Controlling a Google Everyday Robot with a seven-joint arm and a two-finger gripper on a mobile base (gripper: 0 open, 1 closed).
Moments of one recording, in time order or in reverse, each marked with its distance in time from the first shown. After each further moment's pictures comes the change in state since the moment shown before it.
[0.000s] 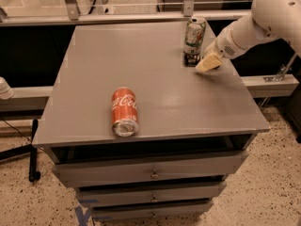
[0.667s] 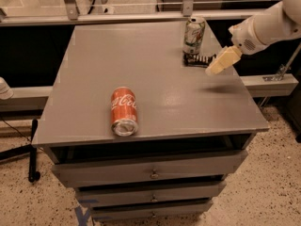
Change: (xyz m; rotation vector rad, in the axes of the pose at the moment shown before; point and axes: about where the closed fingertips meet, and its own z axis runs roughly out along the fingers) arm 0.002 -0.002 -0.045 -0.011 -0.085 0.041
